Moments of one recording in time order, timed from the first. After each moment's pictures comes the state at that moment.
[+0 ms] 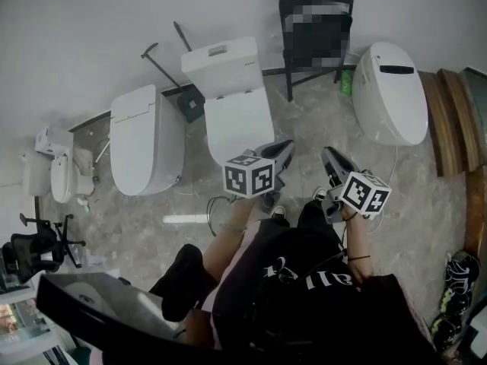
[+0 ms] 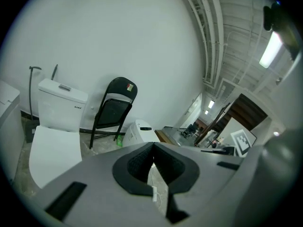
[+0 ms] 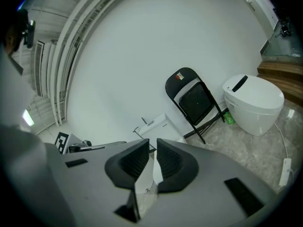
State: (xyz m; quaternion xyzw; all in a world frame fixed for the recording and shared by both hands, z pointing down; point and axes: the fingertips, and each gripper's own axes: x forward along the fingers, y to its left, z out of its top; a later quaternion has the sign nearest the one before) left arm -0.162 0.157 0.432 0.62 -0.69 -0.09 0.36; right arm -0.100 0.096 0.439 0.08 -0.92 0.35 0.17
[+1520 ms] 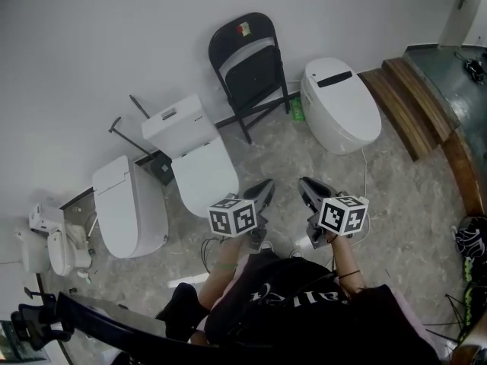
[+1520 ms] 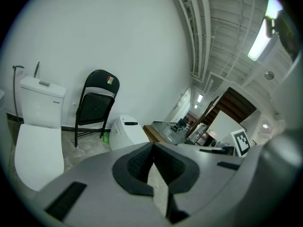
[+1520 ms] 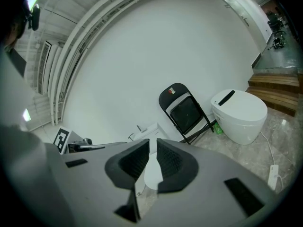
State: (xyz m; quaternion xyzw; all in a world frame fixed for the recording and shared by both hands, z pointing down) left arm -0.032 0.114 0.402 0.67 -0.65 -0.07 0.35; right arm 0.028 0.063 0.407 0.12 -0.93 0.33 0.13
